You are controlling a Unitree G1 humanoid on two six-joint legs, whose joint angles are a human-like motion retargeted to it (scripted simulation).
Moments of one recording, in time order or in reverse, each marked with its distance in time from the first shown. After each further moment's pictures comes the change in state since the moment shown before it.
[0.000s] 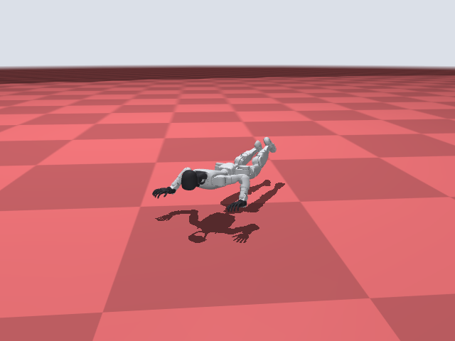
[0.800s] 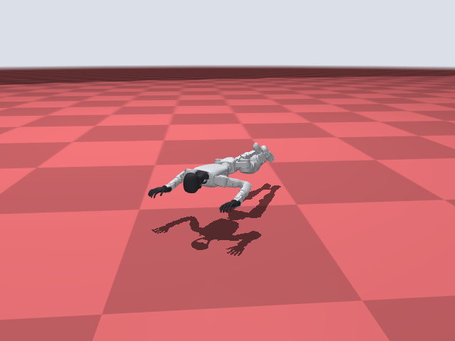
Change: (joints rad) left arm -0.378 0.150 0.240 -0.187 -0.013 0.107 -0.529; right arm -0.455 -0.107 -0.098 -0.147 0.124 0.089 0.499; waist -0.135 0.090 0.218; left_leg -0.070 0.029 0.105 -0.182 0.139 0.000; right_leg -0.063 0.082 0.042 0.015 0.059 0.000
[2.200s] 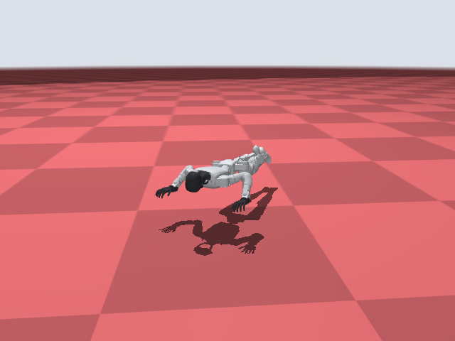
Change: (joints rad) left arm 0.442 -0.233 -0.049 0.051 -0.060 -0.121 0.338; right arm 0.350 0.164 0.131 0.111 -0.093 -0.220 -0.376; waist 0.034 0.056 -0.116; left_leg -0.036 0.077 0.029 0.003 -0.017 0.000; right_leg -0.038 0.129 0.005 -0.056 -0.035 -0.002
